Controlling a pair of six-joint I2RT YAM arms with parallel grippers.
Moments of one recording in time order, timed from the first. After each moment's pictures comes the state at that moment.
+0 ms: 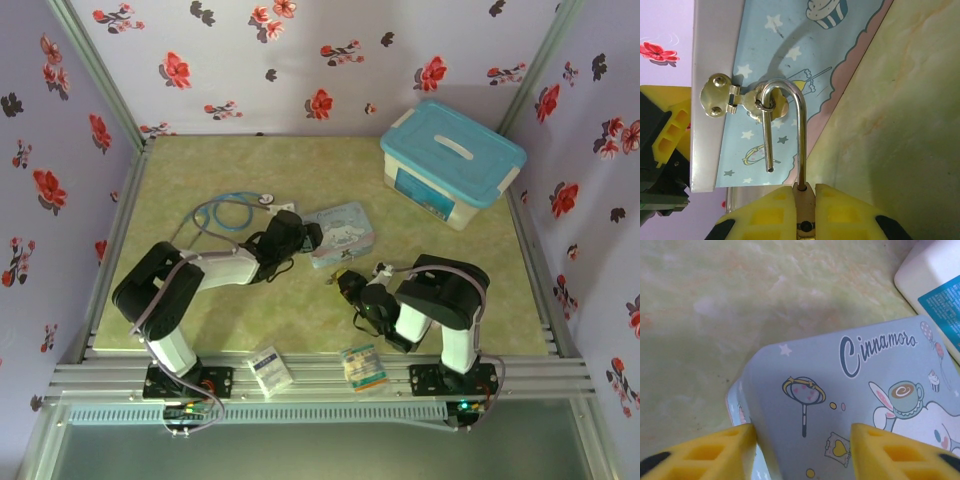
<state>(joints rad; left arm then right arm) -0.74 1.72 0.84 0.27 -0.15 -0.77 0.97 1.89 0.22 1.32 0.36 1.41</state>
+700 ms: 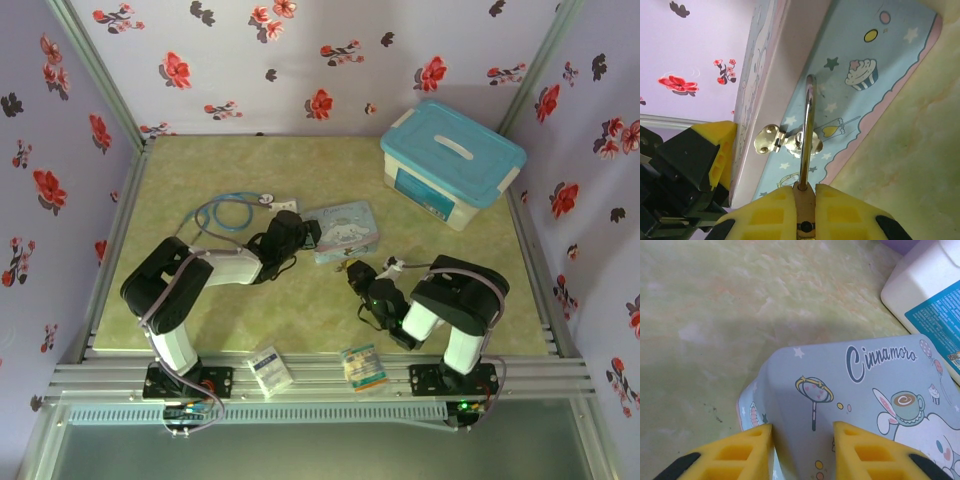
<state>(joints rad) -0.73 1.77 0.82 0.40 -0.16 -0.72 0.91 1.78 0.20 1.29 0.45 1.38</state>
